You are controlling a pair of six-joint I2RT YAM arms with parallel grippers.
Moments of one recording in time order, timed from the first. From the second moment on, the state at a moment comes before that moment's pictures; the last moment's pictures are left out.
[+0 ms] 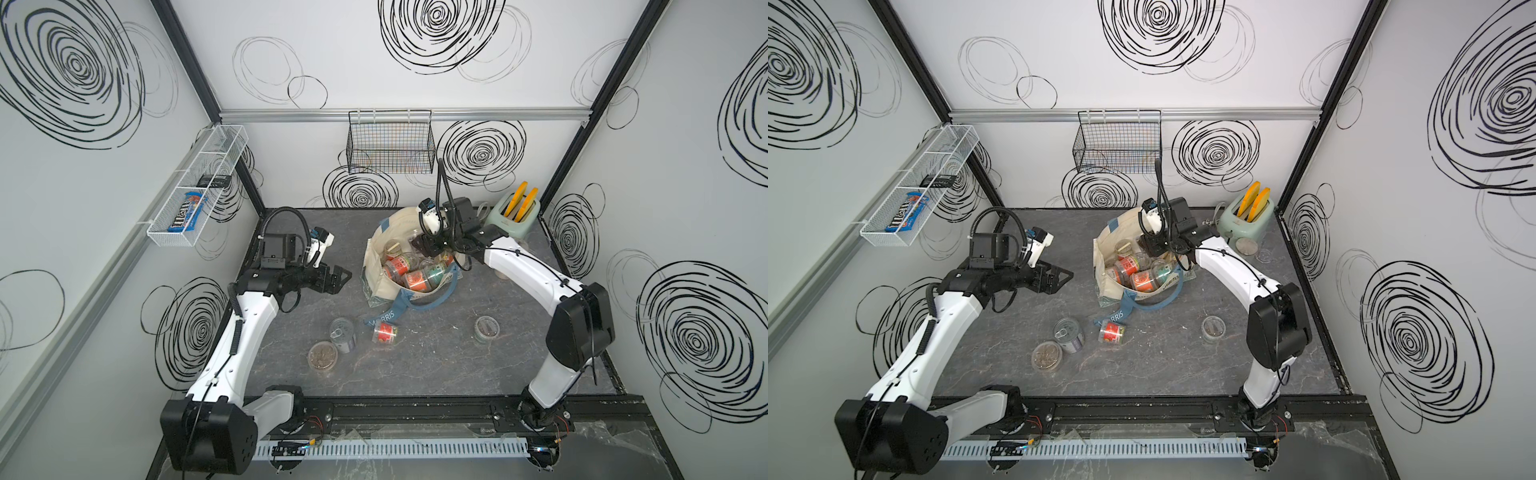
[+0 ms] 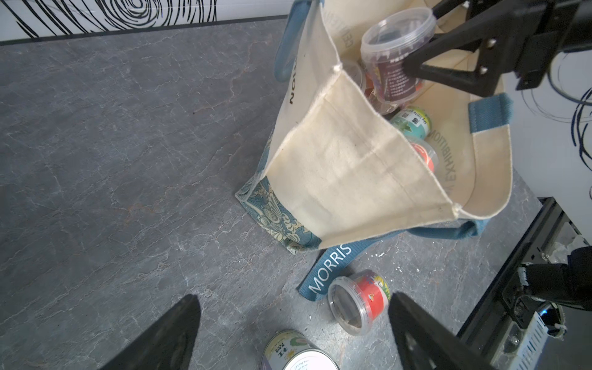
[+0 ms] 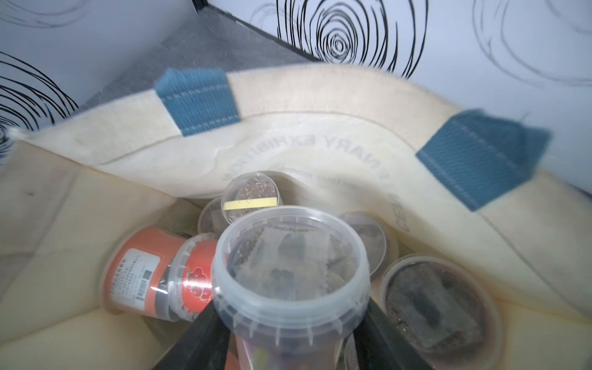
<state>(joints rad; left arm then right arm) -0.03 1.18 1.09 -0.74 0.56 0.15 0.52 1.70 1.49 -0.44 -0.20 -0.06</state>
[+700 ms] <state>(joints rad) -0.25 1.29 1.42 -0.69 0.77 -0.08 0.74 1.28 1.15 -0.16 -0.14 0.00</state>
